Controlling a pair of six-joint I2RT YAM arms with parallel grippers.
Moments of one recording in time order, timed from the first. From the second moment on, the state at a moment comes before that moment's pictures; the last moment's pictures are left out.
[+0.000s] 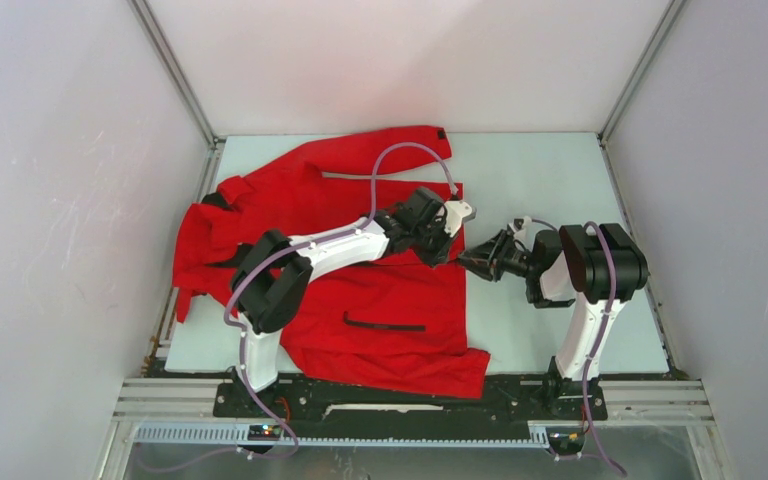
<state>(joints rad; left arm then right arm) -0.84 1.95 1.42 -0.29 0.28 0.03 0.03 1.99 0.46 1.18 -1.01 1.32</state>
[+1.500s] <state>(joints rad) -0.84 1.95 1.42 -0.30 0.29 0.03 0.03 2.03 0.43 1.37 -1.04 1.40</state>
